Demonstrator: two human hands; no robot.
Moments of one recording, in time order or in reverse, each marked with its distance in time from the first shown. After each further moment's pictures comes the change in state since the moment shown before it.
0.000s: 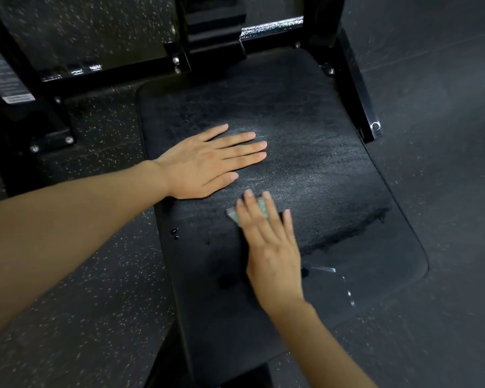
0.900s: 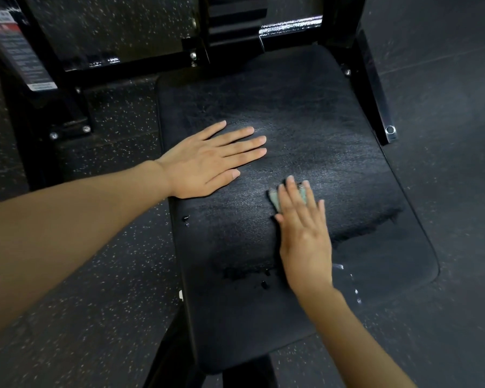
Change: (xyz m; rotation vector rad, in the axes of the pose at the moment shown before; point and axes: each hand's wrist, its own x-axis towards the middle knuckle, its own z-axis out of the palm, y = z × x) left_hand -0.025 0.010 0.002 -0.010 0.000 -0.102; right_hand 0.005 0.032 0.002 0.029 0.068 0.045
